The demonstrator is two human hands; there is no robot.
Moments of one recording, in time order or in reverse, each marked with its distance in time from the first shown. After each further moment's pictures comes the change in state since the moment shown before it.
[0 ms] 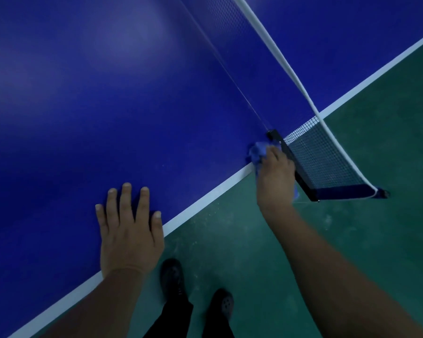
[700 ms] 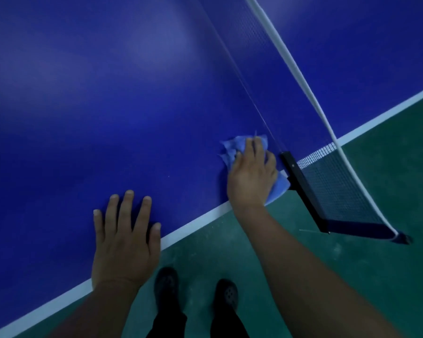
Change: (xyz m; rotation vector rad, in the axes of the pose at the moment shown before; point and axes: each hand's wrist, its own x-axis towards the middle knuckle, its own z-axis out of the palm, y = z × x) left_hand 0.003 0.004 0.000 0.049 -0.005 -0.046; right_hand 0.023 -0.078 0.020 0.102 0.119 -0.070
